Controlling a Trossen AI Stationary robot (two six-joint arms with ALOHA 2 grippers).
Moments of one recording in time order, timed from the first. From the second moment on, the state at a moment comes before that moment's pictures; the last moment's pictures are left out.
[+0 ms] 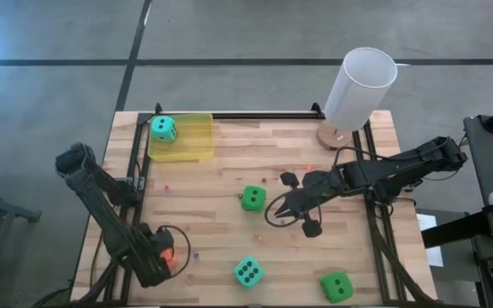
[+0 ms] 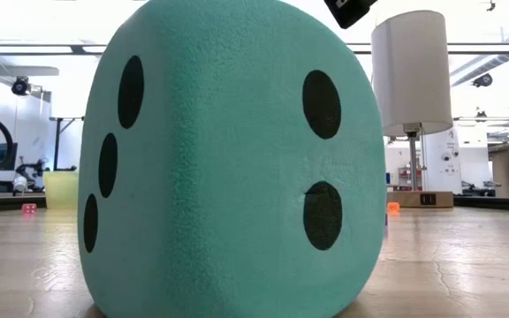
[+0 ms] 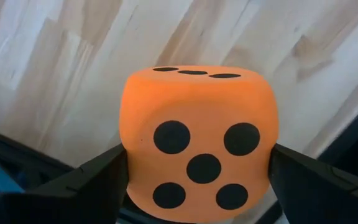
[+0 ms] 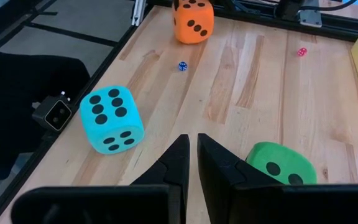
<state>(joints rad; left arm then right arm) -0.94 1.48 1.03 -1.03 0.02 -1.53 0.24 1.33 1.07 -0.35 -0.10 -0.01</state>
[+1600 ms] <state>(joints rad) 0.55 1.16 1.10 -1.06 -0.14 -0.62 0.24 1.33 1.07 -0.35 -0.10 -0.01</state>
